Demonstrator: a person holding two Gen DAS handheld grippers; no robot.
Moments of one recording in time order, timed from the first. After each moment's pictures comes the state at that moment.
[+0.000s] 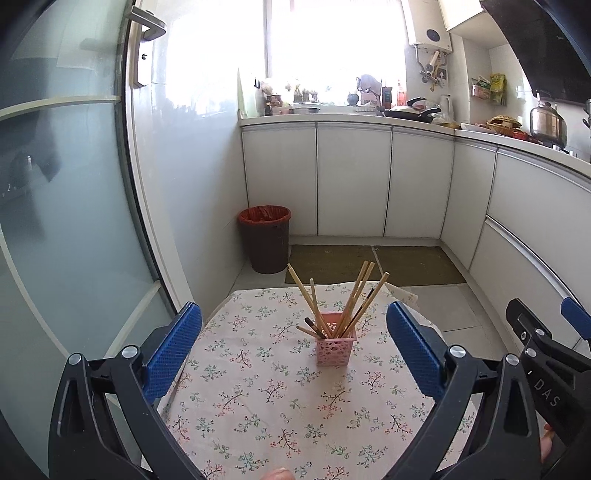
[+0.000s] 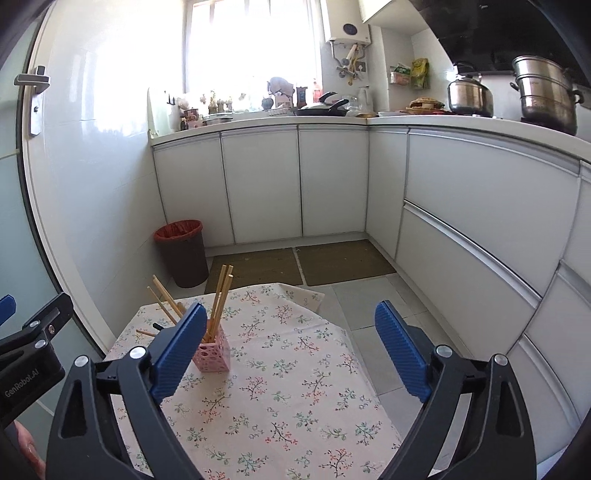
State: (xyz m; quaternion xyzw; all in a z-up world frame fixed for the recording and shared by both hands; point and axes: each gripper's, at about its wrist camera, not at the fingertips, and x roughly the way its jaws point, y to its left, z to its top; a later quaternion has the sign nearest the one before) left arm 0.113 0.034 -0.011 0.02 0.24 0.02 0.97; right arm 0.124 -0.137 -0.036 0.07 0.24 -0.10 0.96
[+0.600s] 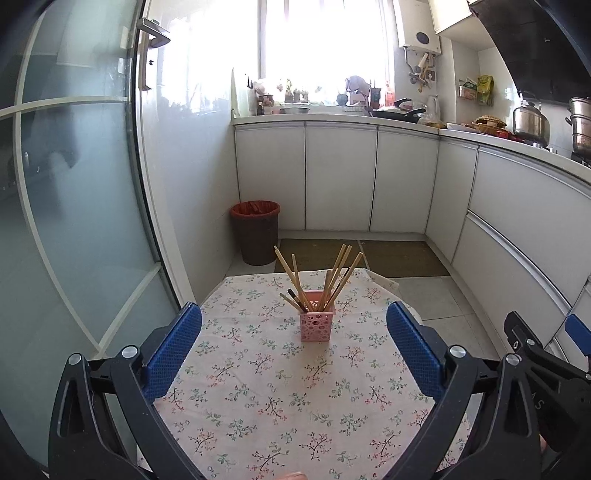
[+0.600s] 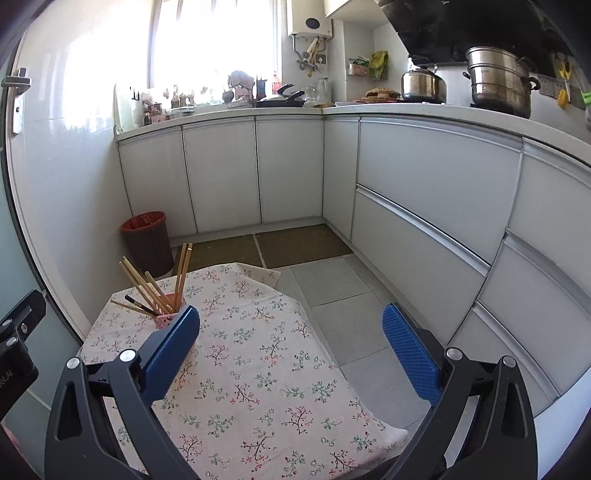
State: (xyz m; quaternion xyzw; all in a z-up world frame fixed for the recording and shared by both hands) left arm 0.053 0.019 -0.010 0.01 0.24 0.01 0.97; right arm 0.055 -0.153 -0.041 0.07 0.27 -0.17 0.95
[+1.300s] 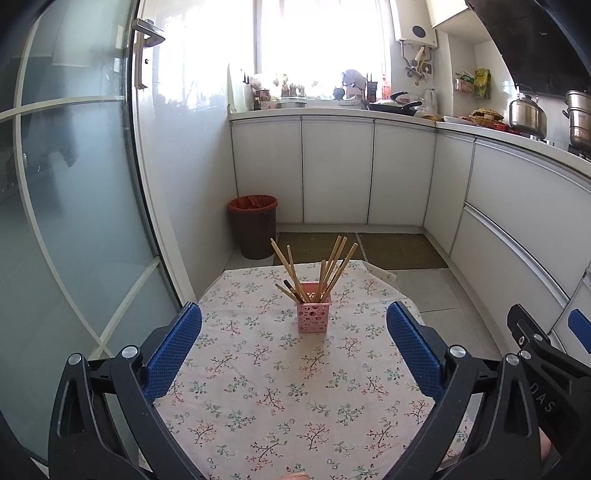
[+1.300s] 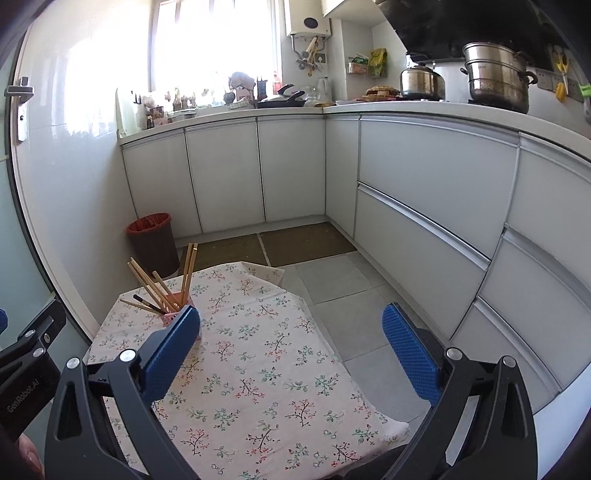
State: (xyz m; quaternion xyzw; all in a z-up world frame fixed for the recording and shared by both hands) left arm 0.046 0.013 -0.014 0.02 0.26 0.01 0.97; right arm 0.038 -0.154 -0.035 0.08 0.27 -0.16 0.95
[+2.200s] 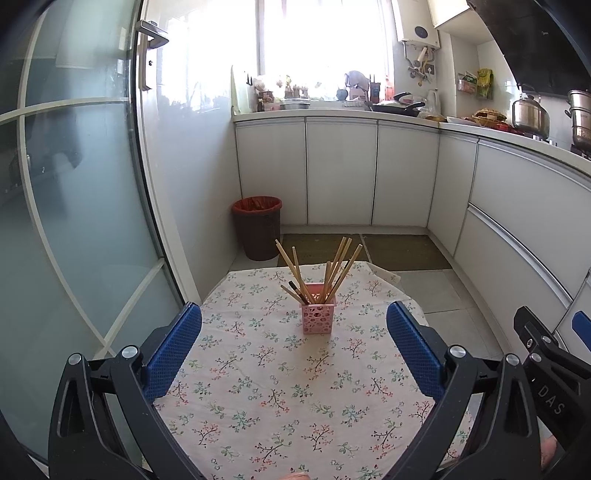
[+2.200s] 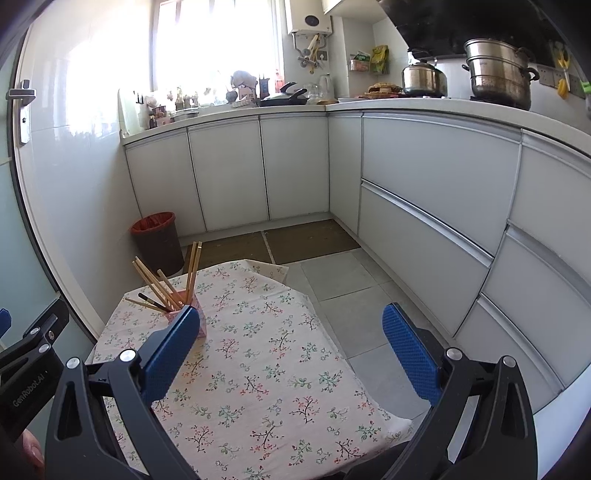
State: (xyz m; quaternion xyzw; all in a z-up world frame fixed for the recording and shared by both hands) left arm 0.046 0.016 -0.013 0.02 0.25 0.02 0.97; right arm 0.036 -0.154 -0.033 0.09 0.27 -0.15 0.95
